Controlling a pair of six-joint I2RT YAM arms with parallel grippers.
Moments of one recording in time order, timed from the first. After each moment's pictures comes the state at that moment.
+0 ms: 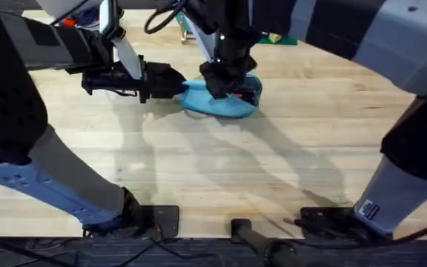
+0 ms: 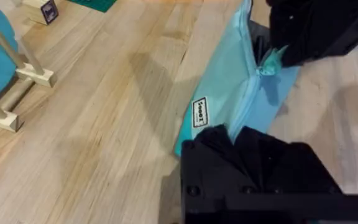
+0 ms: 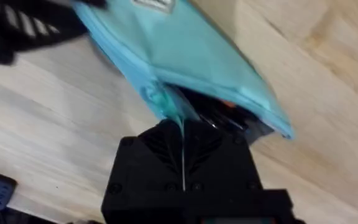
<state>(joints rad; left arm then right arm) 0.23 1.87 1.06 -0.76 1.18 1.44 0.74 2.03 1.81 -1.25 0.05 0.15</state>
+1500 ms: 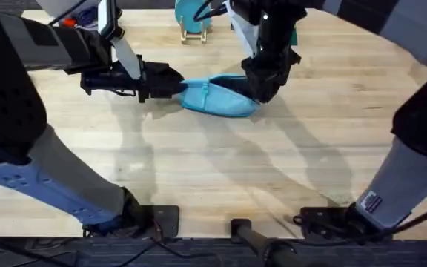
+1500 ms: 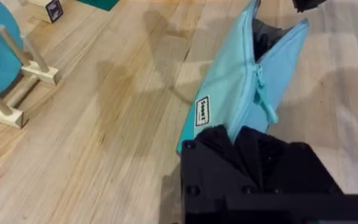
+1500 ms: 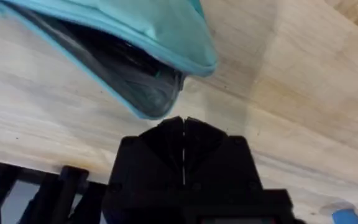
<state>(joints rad) 0.24 1.87 1.06 -0.75 1.18 1.44 0.55 2.03 1.82 -1.52 0.03 0.06</state>
